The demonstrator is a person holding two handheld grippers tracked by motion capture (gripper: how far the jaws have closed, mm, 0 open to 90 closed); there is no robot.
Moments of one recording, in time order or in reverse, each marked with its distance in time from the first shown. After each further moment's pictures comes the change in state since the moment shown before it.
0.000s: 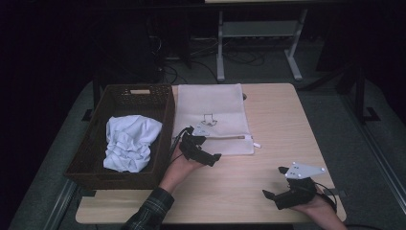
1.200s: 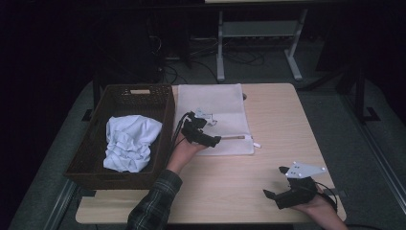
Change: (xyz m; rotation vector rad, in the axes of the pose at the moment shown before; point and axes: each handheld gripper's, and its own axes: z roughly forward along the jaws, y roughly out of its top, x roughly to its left) left arm 0.035 0.033 0.020 0.006 0.069 -0.046; right arm -0.002 -0.001 0.000 0.005 -0.001 0.005
